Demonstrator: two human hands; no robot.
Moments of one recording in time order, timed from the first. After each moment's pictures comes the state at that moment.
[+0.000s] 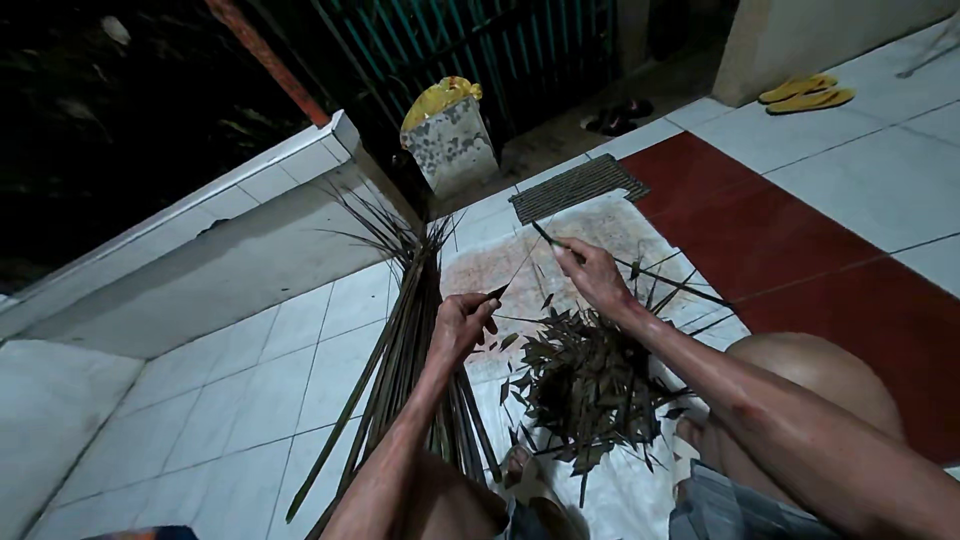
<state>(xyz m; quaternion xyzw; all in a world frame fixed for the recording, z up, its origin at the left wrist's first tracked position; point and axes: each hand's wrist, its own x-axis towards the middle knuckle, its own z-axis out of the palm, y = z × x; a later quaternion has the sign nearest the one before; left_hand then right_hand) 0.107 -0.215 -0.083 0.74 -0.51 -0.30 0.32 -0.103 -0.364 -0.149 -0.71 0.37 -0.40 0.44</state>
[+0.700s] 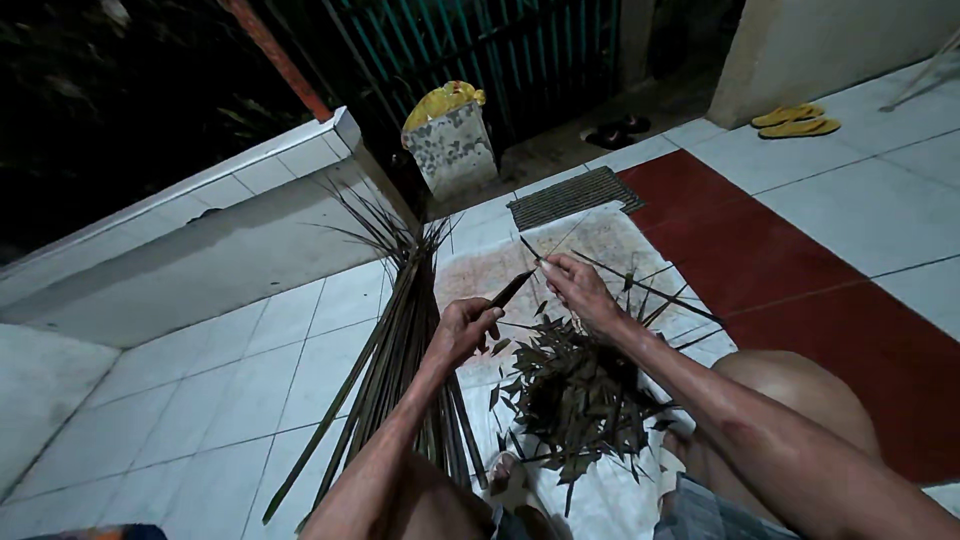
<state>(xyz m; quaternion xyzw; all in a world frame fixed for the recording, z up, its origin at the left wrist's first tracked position) 0.113 -0.218 -0.096 0.68 -0.55 -0.36 0.32 -0.096 -0.356 -0.151 -0.67 0.31 -0.37 0.57</state>
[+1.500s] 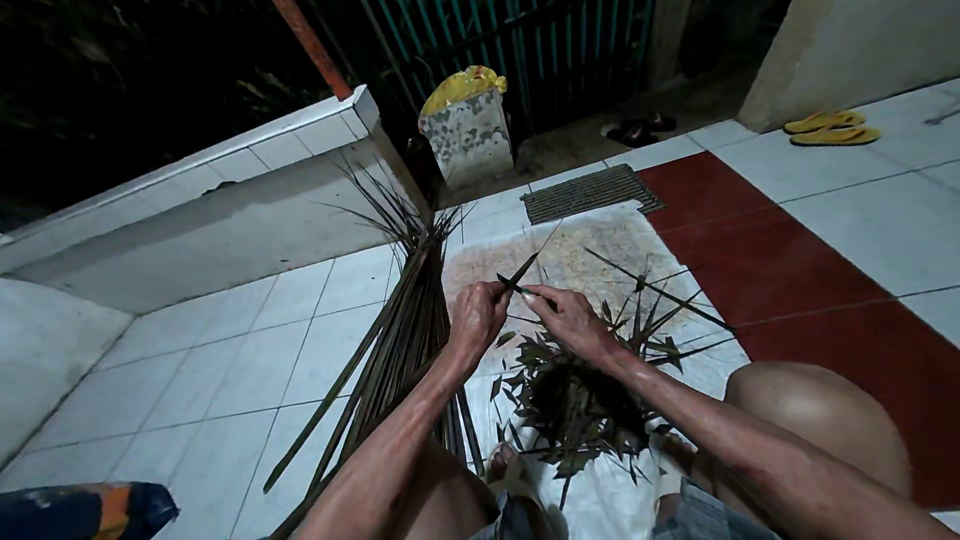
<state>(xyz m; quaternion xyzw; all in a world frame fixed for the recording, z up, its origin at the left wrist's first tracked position) 0.101 -0.233 -0.103 0.79 -0.58 -0.09 0.19 -0.077 -0.305 -0.138 -0.78 0.34 -0.24 0.47</state>
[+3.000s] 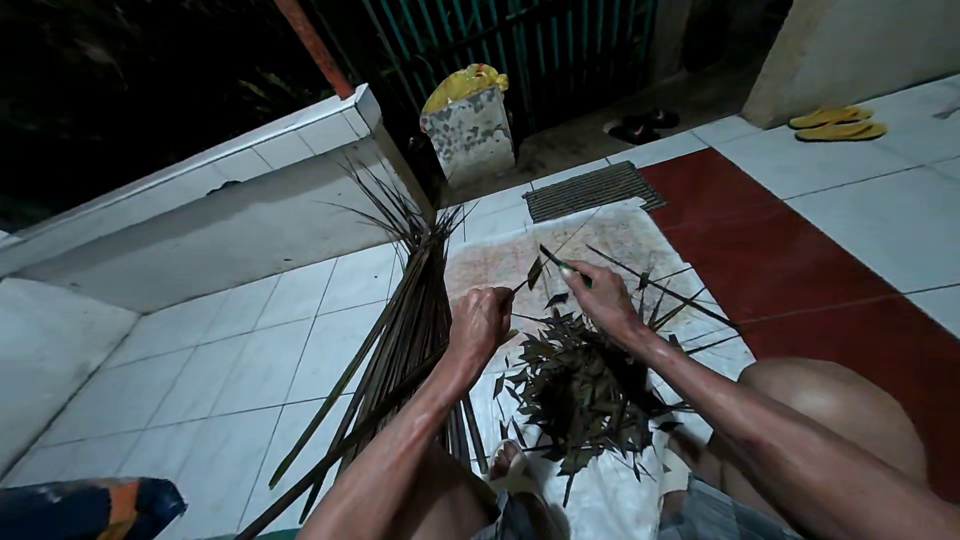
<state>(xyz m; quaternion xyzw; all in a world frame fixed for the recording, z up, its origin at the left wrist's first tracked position) 0.084 -0.215 -0.084 0.80 -0.59 -0.06 0.10 -0.095 -0.340 -0.152 -0.75 0.43 -0.29 0.40</state>
